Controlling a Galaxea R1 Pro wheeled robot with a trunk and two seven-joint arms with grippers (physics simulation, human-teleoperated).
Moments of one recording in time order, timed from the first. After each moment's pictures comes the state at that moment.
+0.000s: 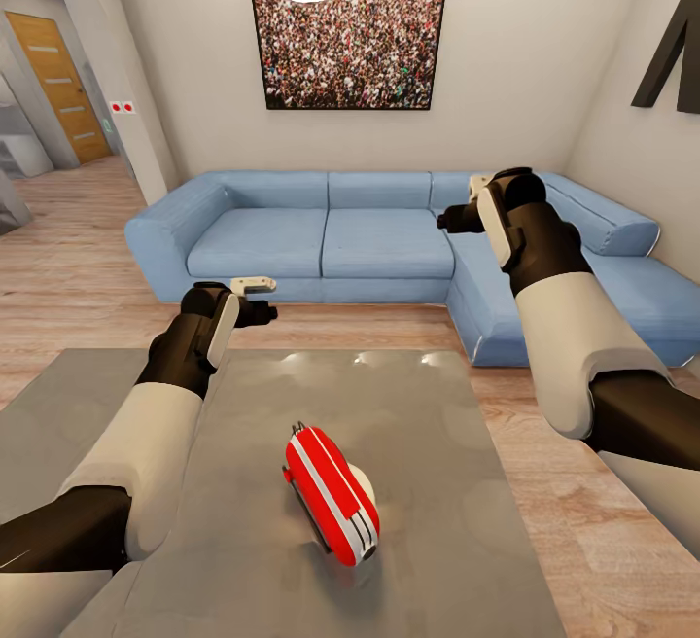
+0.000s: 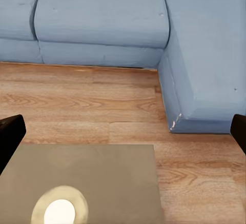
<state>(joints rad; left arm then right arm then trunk) -1.11 -0.07 0.02 -0.93 0.04 0.96 0.13 -1.49 0.04 0.04 -0.78 0.04 0.98 -0.08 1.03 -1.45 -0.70</state>
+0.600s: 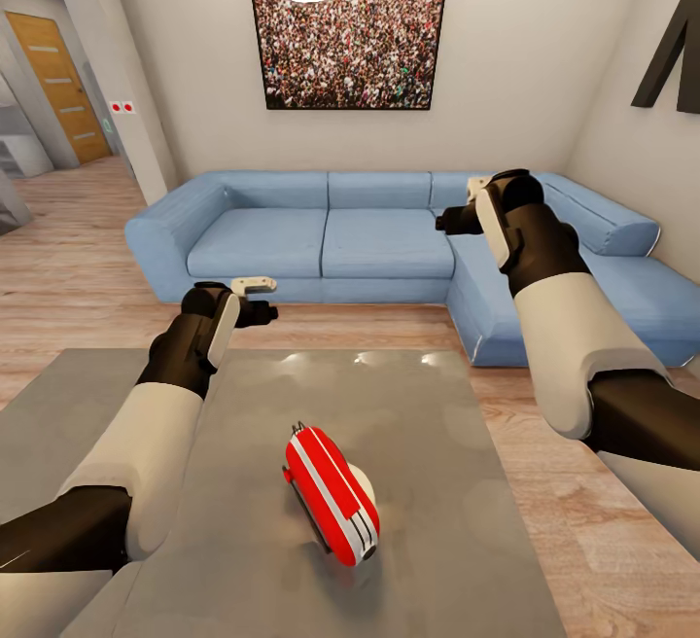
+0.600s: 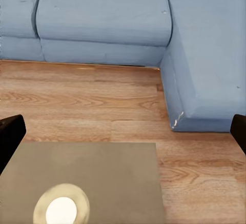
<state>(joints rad) -1.11 -0.07 0.02 -0.93 0.04 0.96 0.13 -1.49 0.04 0.04 -0.77 0.04 0.97 -0.08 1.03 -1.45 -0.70</state>
